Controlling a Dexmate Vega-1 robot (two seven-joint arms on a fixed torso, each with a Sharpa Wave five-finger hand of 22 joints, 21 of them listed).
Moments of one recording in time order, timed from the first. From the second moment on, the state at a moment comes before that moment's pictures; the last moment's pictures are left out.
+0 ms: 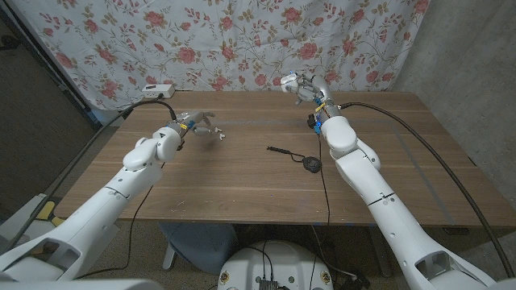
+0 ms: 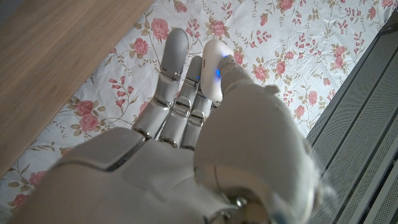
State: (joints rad) left arm 0.88 0.67 0.29 -1.65 0.81 0.20 -0.14; left_hand 0.91 0.06 0.39 -0.12 0.20 0.29 -0.14 0.19 0.19 0.62 -0.15 0.34 0.38 0.36 -0.15 0.19 0.22 0.26 0.10 0.21 0.18; right arm -0.91 -0.24 -0.34 -1.86 -0.11 -0.17 -0.19; right_hand 1.41 0.12 0.24 -0.15 0.27 0.51 -0.05 0.20 0.23 0.69 -0.01 0.64 0.38 0.84 -0.06 0.37 0.63 0.83 -0.08 1.39 0.17
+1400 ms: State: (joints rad) left arm 1.03 0.68 0.14 -1.77 0.65 -0.01 0.09; left_hand 0.73 0.03 0.33 -0.06 0.18 0.25 -0.13 0.19 0.19 0.52 -0.11 0.25 0.32 0.32 -0.12 0.19 0.20 0.25 0.11 0.21 0.18; right arm -0.94 -0.21 -0.37 -1.90 -0.18 -0.22 -0.25; right_hand 1.41 0.12 0.24 -0.15 0.28 0.51 -0.05 0.20 0.23 0.69 0.00 0.64 0.38 0.84 -0.06 0.37 0.63 0.83 -0.08 1.39 0.17
